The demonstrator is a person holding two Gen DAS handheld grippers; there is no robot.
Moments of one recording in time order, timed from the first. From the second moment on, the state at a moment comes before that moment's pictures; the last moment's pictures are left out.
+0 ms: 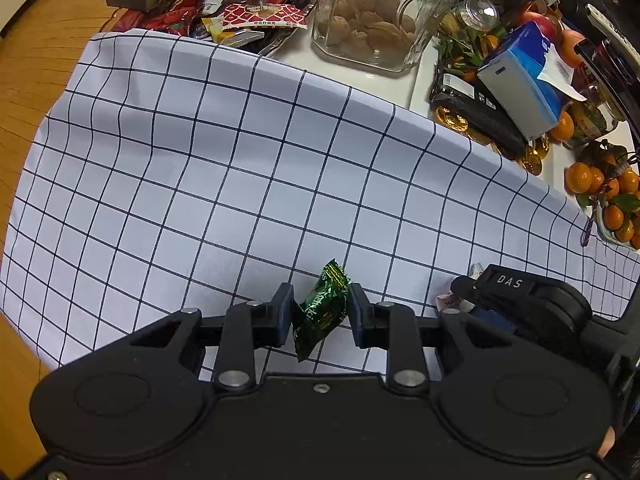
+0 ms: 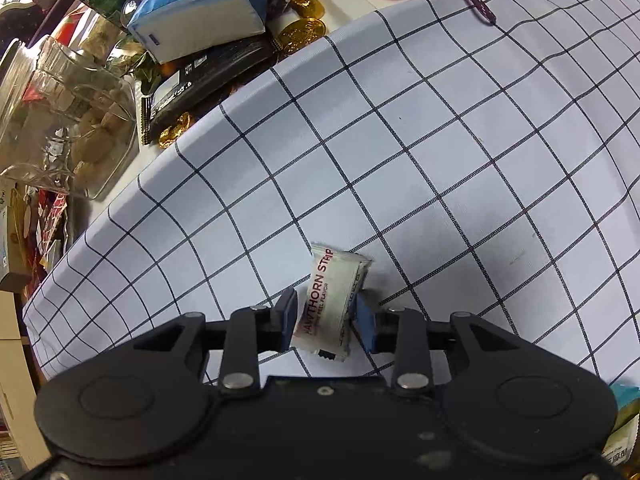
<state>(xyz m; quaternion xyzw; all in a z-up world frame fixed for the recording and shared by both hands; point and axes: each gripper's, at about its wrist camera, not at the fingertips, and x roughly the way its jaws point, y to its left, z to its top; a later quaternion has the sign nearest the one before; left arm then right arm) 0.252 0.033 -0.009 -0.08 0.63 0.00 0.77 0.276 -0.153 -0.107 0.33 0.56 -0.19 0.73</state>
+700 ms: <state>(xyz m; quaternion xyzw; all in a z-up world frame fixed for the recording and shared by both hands) 0.250 0.023 -0.012 -0.04 0.63 0.01 0.78 0.272 -0.135 -0.089 0.21 0.56 -0.18 0.78</state>
